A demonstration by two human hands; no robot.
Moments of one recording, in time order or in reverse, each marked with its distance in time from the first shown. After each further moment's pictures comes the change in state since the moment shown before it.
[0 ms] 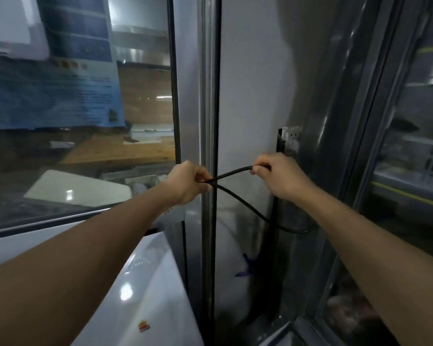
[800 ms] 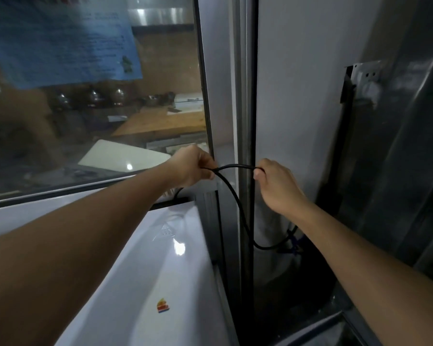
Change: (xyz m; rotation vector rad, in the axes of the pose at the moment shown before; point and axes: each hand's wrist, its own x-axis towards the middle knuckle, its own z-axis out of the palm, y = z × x) left_hand 0.006 -0.073 0.012 0.265 -0.094 -0.181; right_hand 0.003 0.035 0.147 0.146 -0.112 -0.037
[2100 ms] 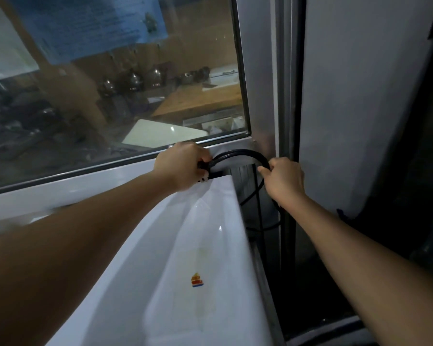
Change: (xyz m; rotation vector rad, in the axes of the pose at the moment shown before) left_hand -0.048 -0.057 0.012 0.439 0.145 -0.093; right_hand 0.015 0.000 0.103 0.142 0.007 0.283
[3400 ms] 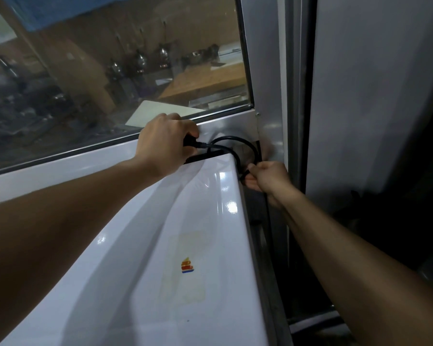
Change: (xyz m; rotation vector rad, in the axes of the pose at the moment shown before) left_hand -0.005 -0.013 0.012 0.116 0.215 -0.017; right_hand -0.008 0.016 0.060 0.867 -0.311 0.421
